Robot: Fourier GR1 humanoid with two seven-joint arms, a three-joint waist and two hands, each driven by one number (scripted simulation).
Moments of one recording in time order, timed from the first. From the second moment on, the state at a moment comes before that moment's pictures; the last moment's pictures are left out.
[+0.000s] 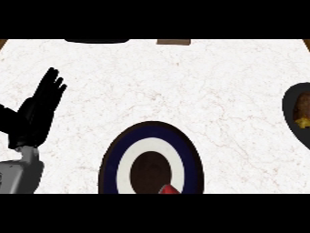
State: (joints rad) left arm -0.19 0.24 0.02 -1.58 0.18 0.12 0.23; right arm -0.54 -0.69 -0.27 -0.50 0.64 -0.19 -0.32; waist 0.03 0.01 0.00
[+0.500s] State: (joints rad) left arm -0.17 0.24 0.04 -1.58 0.18 0.11 0.22; right arm -0.60 -0.75 -0.43 -0.31 0.49 -0.10 -0.56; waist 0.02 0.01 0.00
